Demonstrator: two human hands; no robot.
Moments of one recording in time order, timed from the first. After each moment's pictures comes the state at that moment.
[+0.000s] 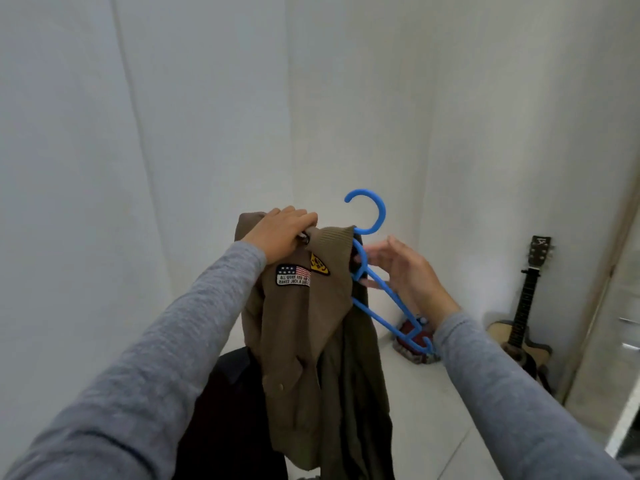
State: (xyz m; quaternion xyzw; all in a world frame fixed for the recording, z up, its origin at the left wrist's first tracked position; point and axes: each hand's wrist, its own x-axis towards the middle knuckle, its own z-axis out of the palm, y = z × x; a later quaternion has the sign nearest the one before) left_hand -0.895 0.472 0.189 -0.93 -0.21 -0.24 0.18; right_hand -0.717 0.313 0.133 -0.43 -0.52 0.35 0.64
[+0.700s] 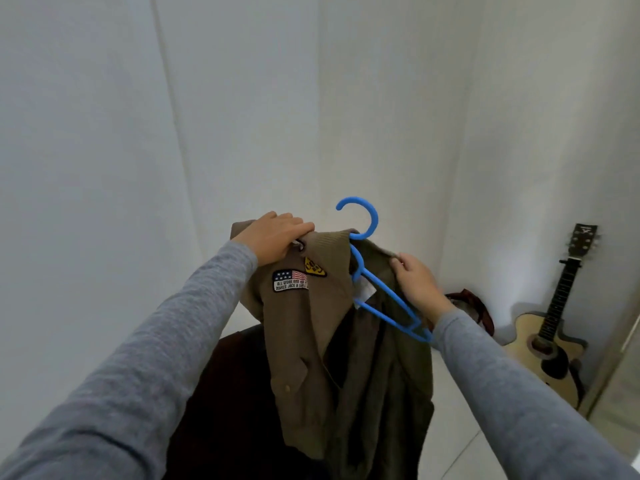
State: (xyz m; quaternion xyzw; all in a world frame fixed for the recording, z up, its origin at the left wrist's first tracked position) left_hand -0.955 0.480 0.156 -0.93 -0.25 -0.14 0.22; right_hand -0.719 0.357 0.075 -0.71 -0.51 0.10 0.47
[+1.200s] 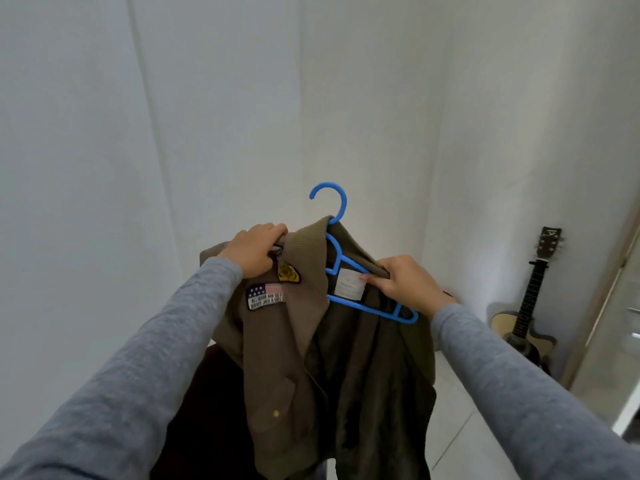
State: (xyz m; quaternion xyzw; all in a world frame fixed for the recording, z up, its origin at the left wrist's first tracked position) left_hand -0.956 0.480 0.147 -0.92 -0.35 -0.17 0.05; right_hand -0.717 0.329 0.105 -0.72 -0.64 0.01 0.29
